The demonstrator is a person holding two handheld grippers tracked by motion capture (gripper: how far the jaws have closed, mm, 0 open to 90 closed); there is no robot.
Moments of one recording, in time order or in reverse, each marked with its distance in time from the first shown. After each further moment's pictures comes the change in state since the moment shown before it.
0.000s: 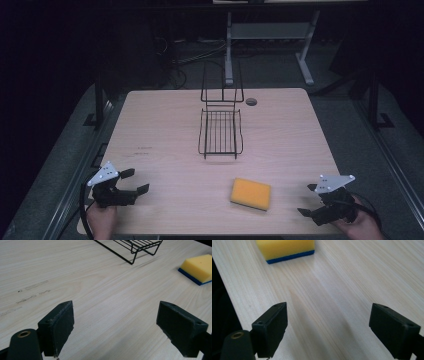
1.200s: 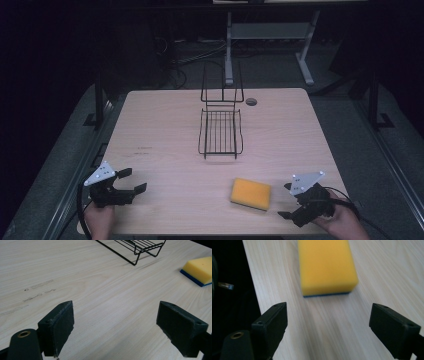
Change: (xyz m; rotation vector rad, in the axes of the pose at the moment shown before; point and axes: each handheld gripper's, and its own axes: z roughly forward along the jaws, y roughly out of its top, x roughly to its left) left arm 0.005 -0.002 -0.005 -0.018 0.010 -0.014; right arm 0.032 0.059 0.016 0.028 0.105 -0.179
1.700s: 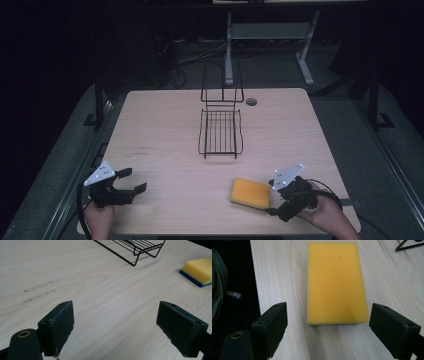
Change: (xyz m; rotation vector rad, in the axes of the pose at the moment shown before) left arm 0.000 0.001 0.000 0.002 -0.003 0.004; right arm -0.002 0.036 0.020 0.010 0.071 -0.067
